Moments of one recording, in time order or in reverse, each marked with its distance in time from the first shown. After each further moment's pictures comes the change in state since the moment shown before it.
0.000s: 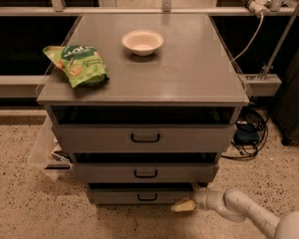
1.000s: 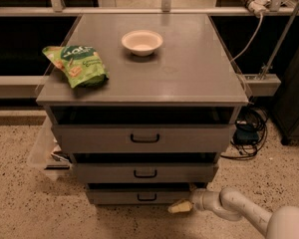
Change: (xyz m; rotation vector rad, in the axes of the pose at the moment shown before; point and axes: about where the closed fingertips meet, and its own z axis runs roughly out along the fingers) arm 0.010 0.007 0.014 -0.030 0.030 0.032
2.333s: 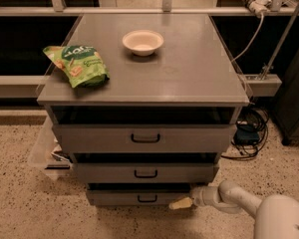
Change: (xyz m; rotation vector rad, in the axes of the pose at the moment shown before) arm -0.001 -0.016 0.003 -0.005 0.079 0.070
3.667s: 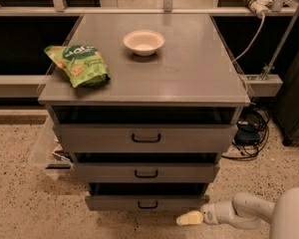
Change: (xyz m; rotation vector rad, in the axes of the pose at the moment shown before) arm 0.043 0.087 -0.068 -0.121 0.147 0.436
